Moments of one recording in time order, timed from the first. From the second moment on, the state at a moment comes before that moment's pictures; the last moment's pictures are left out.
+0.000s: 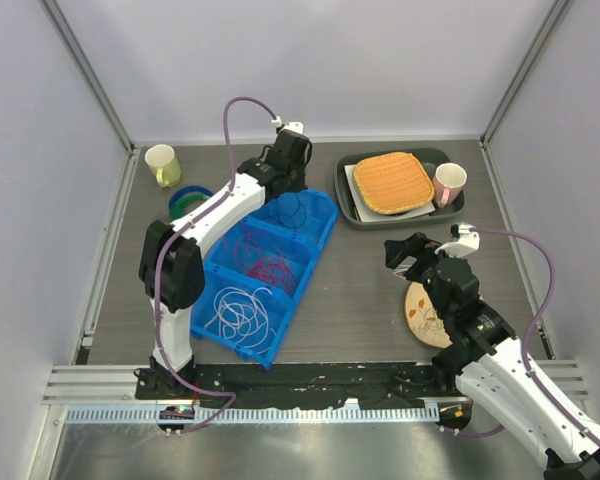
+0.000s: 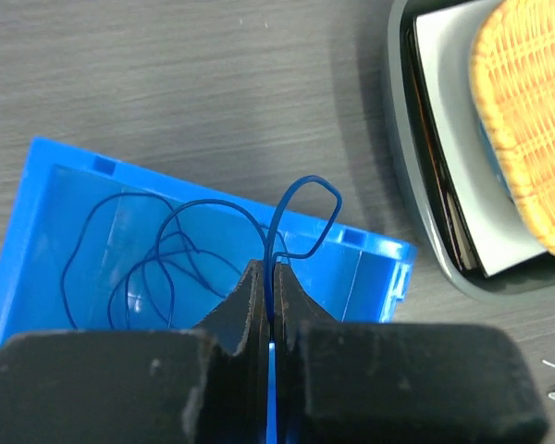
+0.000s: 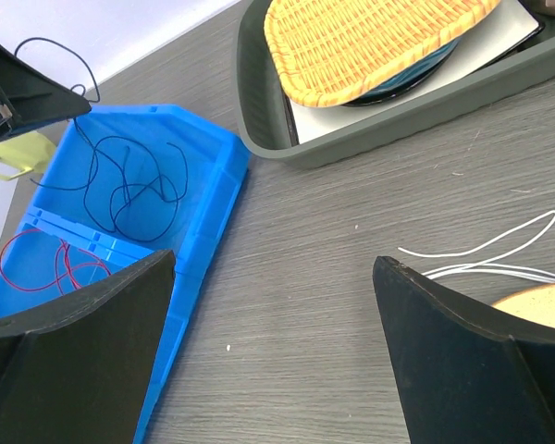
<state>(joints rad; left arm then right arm) -0.61 1.96 1.79 -0.52 -0.29 -0.39 0.53 0.51 0.45 -0.21 0.38 0.65</state>
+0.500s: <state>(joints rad) -0.61 1.91 1.63 -0.48 -0.16 -0.44 0.53 0.54 0.45 -0.21 0.40 0.65</state>
